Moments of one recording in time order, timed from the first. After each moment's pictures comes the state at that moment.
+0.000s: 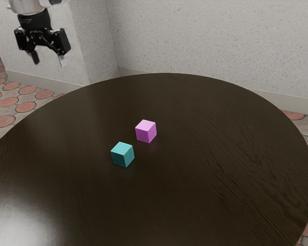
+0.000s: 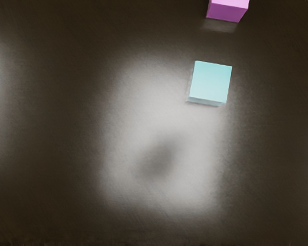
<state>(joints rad) 0.04 -0.06 0.09 -1.46 0.03 1.44 -0.05</state>
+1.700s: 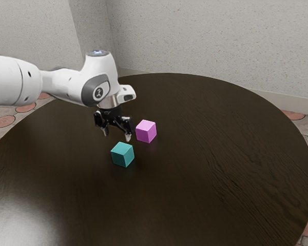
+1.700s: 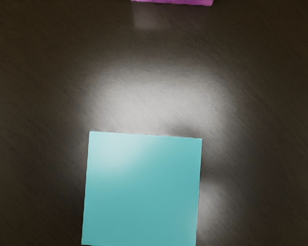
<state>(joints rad) 0.02 0.37 -0.03 -1.78 0.04 2.18 -0.08</state>
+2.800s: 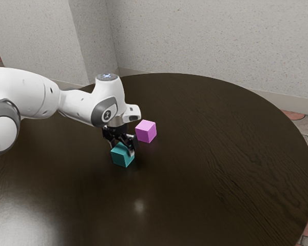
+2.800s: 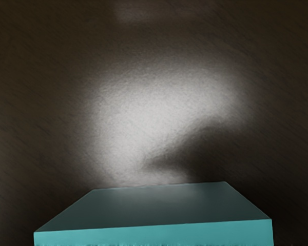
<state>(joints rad) 0.02 0.53 -0.02 -1.75 0.07 2.32 0.03</state>
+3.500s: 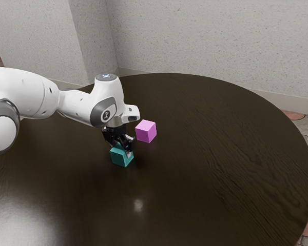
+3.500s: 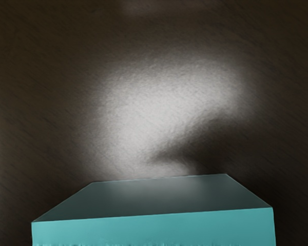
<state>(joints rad) 0.03 0.53 -0.02 -1.76 0.08 2.32 0.03</state>
